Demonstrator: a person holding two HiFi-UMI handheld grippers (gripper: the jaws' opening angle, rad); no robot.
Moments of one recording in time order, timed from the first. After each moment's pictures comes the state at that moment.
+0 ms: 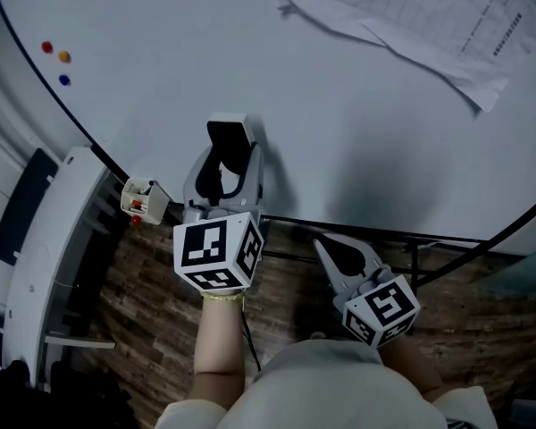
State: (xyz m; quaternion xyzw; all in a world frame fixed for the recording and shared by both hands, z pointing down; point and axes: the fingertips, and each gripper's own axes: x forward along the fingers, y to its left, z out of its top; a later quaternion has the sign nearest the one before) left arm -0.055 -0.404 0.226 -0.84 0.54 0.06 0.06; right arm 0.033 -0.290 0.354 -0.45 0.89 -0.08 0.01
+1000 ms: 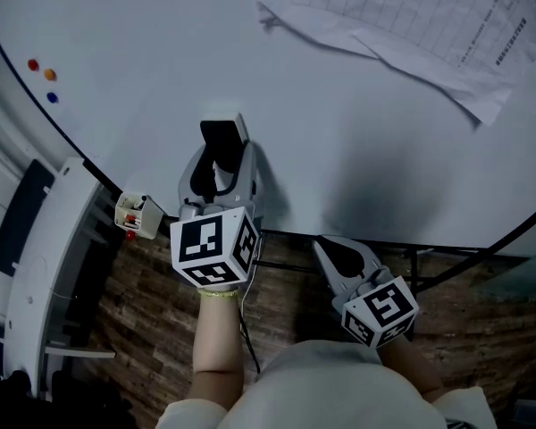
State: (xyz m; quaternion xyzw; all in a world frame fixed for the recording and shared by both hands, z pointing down) left arm -0.044 -0.444 0.223 -0.83 0.55 0.06 0.07; right arm 0.051 -0.320 0.353 -0.46 0.89 -0.08 0.02
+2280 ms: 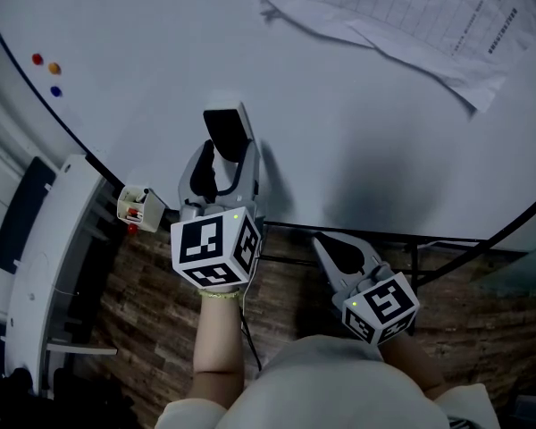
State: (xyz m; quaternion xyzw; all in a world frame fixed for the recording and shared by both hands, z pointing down) left arm -0.047 -0.422 0.224 -0.83 0.55 0.06 0.06; right arm 0.045 -0.303 0.352 -0.45 0.89 -0.07 0.01
